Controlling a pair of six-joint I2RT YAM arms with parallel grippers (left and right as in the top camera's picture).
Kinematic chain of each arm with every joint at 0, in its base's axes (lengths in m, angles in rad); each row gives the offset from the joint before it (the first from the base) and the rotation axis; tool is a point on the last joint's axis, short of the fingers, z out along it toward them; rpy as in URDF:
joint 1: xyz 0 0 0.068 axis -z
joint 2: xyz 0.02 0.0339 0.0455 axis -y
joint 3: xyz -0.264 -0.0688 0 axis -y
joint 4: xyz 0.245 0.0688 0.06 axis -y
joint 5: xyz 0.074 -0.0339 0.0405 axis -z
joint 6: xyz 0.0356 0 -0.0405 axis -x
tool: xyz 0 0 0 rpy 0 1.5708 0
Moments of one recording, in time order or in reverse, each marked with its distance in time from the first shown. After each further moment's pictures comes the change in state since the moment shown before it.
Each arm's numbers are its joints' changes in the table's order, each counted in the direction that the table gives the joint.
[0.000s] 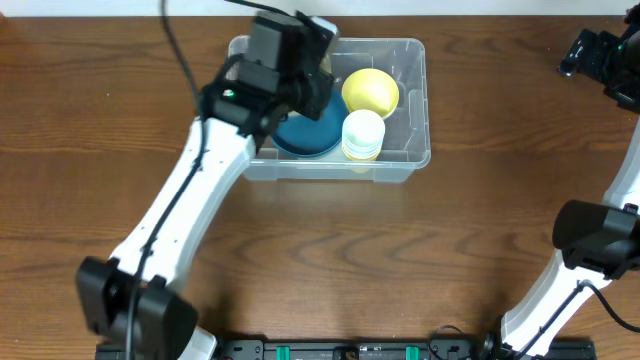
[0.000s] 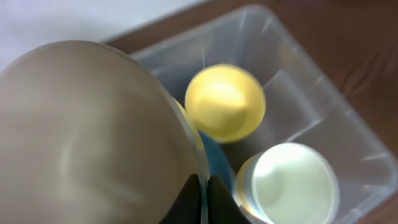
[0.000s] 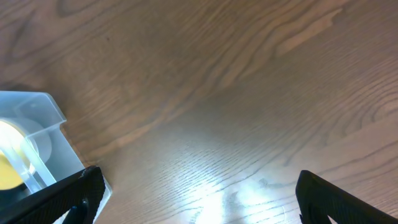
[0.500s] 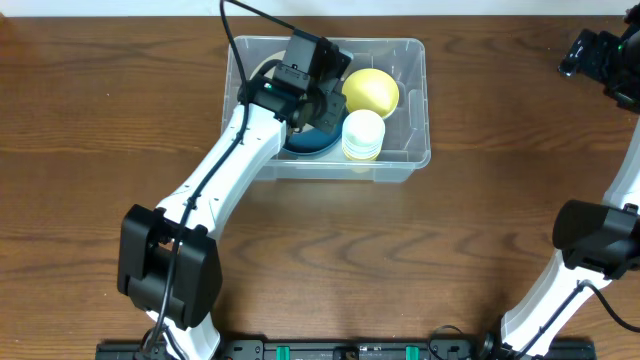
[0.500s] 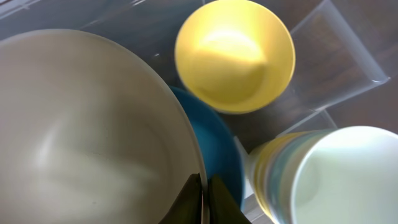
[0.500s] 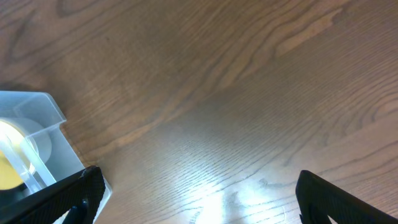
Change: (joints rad) left arm 0.040 -0.156 0.000 -0.014 -0.046 -0.018; right arm 0.000 0.000 0.000 0.000 0.000 0.000
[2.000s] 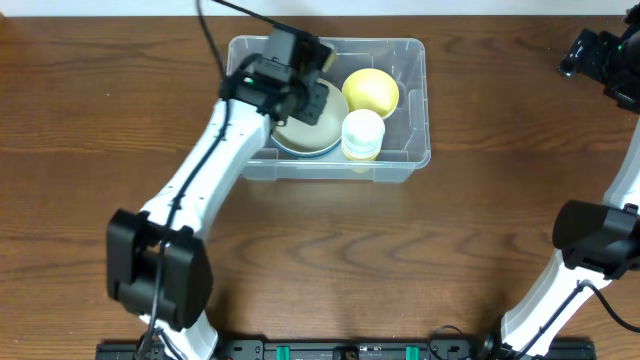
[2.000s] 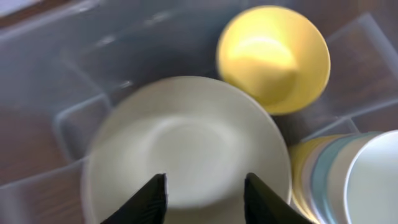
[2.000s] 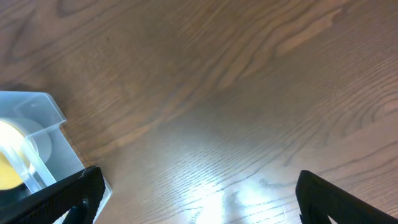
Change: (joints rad) left arm -0.087 0.052 0.000 -0.016 -0.001 0.003; right arm 0.000 0.000 0.000 0.000 0.000 0.000
